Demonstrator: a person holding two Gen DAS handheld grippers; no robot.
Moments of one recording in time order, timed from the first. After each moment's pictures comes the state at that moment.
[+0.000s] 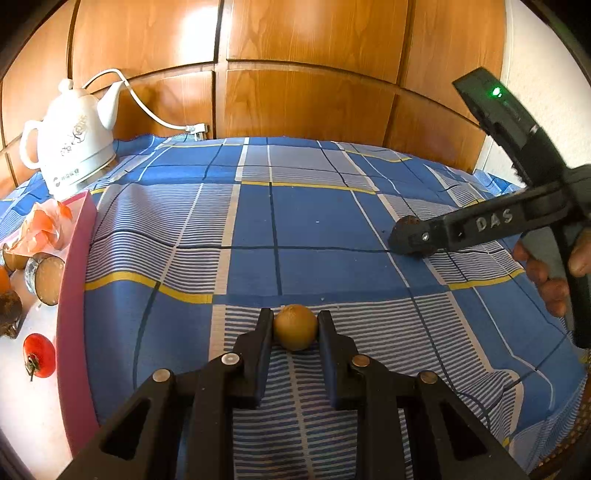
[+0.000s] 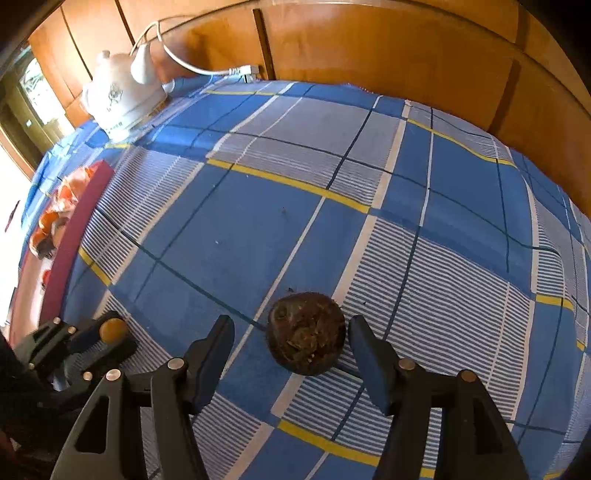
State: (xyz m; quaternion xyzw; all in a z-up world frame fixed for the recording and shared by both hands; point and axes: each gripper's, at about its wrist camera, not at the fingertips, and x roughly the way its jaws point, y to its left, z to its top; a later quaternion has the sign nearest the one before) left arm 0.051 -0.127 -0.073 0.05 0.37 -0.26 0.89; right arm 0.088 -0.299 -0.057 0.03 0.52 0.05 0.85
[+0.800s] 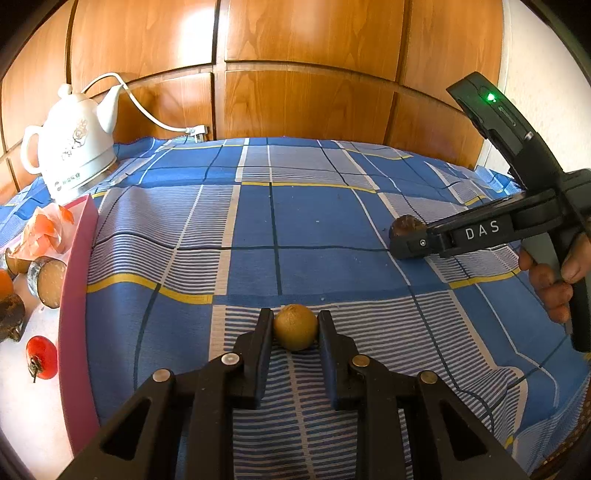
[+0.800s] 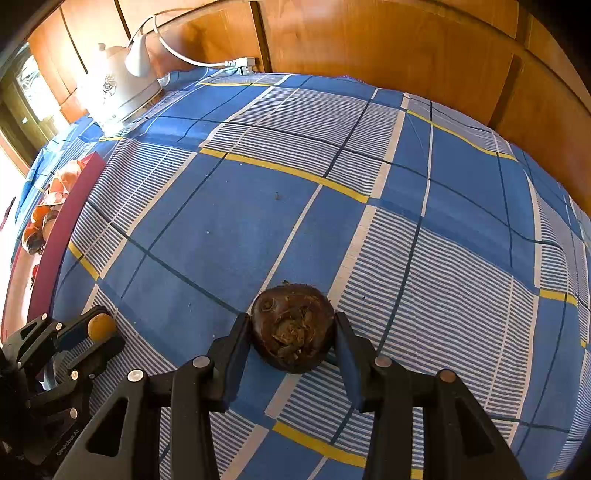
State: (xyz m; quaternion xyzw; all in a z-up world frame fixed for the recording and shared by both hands) left arm 0.050 -0.128 -0.072 0.06 0.37 -0.26 0.89; right arm 0.088 -0.298 -0.066 0.03 0.53 0.04 0.85
